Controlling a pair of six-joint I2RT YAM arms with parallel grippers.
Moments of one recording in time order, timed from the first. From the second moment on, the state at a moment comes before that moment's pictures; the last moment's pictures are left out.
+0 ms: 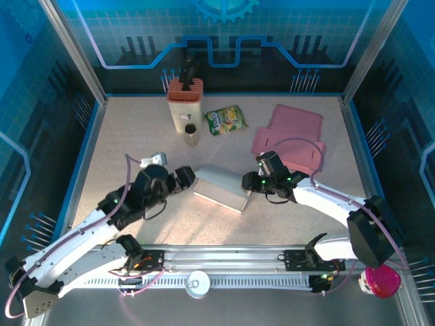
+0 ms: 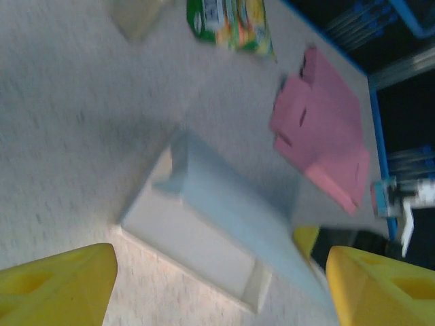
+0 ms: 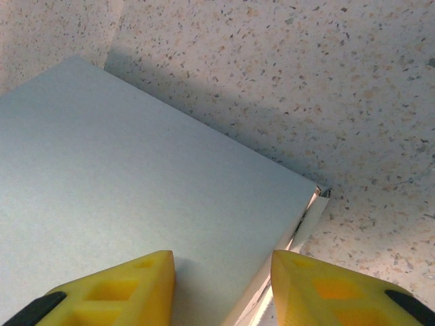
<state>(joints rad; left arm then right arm) -0.66 0.84 0.77 -0.55 -0.19 -0.98 0.59 1.32 0.70 -0.29 -0.11 0.72</state>
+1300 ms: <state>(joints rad) -0.53 1.47 0.71 -0.22 0.01 -0.61 0.58 1.27 0.64 -0.30 -0.19 0.73</state>
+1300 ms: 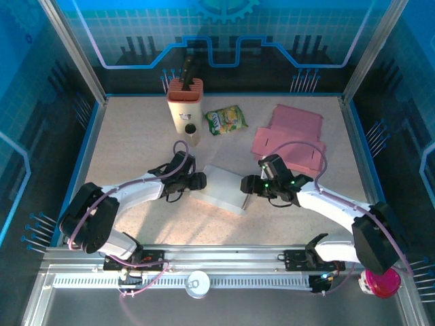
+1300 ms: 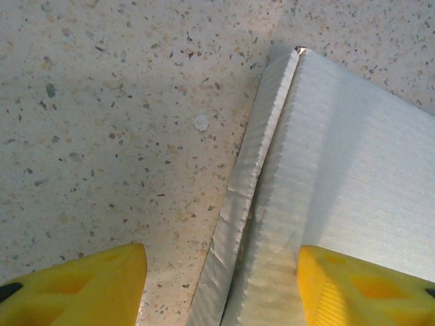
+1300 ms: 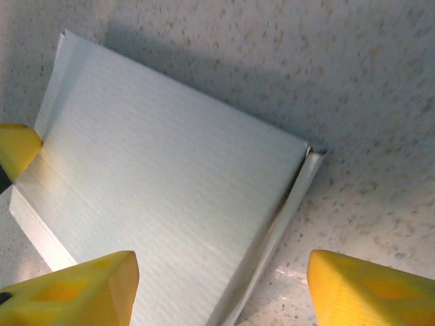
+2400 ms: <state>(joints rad) -0.53 1.40 0.57 -0.08 0.09 -0.70 0.44 1.43 0.61 -0.19 -0.34 0.67</state>
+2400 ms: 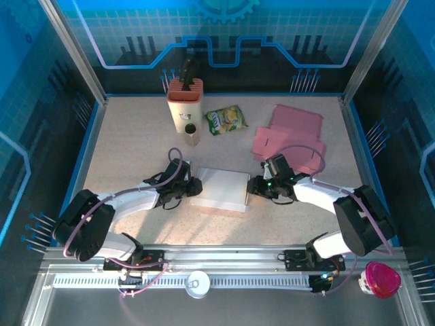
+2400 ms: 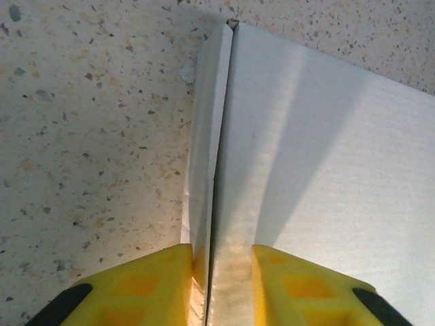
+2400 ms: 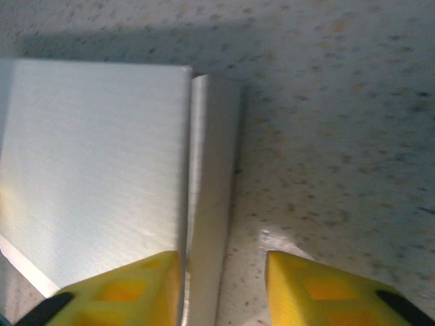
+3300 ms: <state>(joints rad) -0.35 1.46 0.43 0.29 0.29 -0.81 0.28 1.62 0.56 0.22 -0.83 0.81</state>
